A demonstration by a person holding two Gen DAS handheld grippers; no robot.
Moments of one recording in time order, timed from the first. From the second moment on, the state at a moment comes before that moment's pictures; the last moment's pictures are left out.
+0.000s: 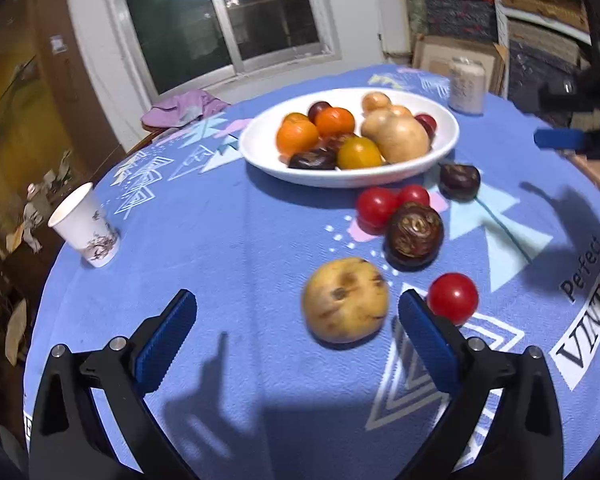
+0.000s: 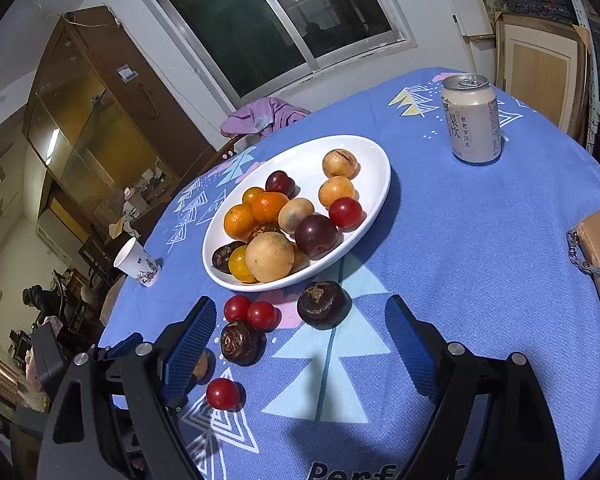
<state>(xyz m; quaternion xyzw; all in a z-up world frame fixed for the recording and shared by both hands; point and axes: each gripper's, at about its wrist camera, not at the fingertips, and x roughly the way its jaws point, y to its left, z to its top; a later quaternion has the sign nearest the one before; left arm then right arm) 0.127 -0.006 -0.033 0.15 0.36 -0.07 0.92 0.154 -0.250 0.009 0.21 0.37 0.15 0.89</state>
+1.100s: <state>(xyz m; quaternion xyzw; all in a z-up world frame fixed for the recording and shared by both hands) 0.157 0.001 -0.045 0.03 0.42 -0.16 0.89 0.156 -0.236 0.002 0.18 0.38 0.16 0.89</state>
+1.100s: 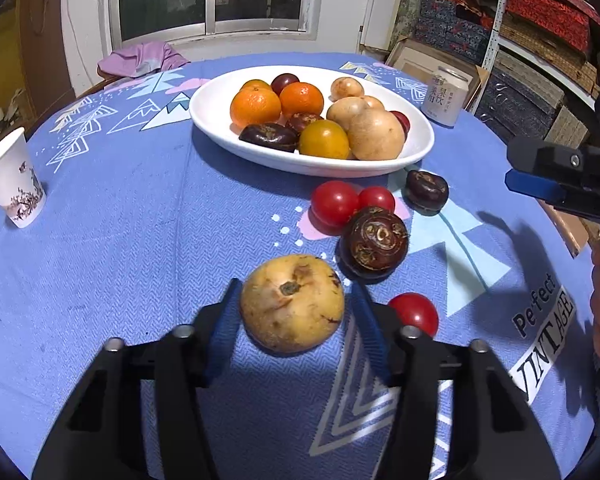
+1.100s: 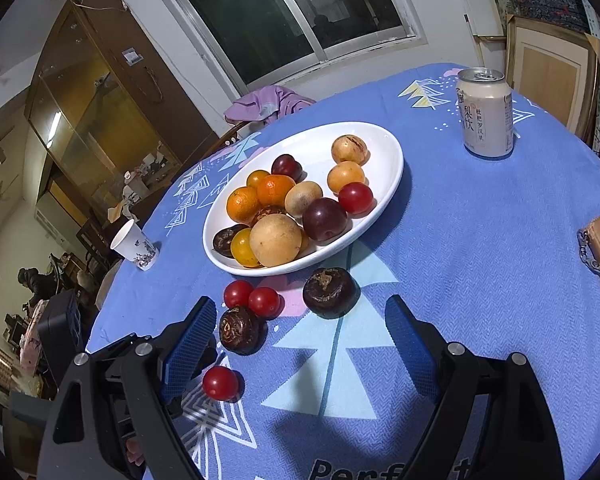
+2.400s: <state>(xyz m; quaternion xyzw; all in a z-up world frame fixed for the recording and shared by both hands) 0.160 0.032 -0.042 0.02 0.42 -0.08 0.91 0.124 -0.119 -0.035 -0.04 0.41 0.26 0.87</state>
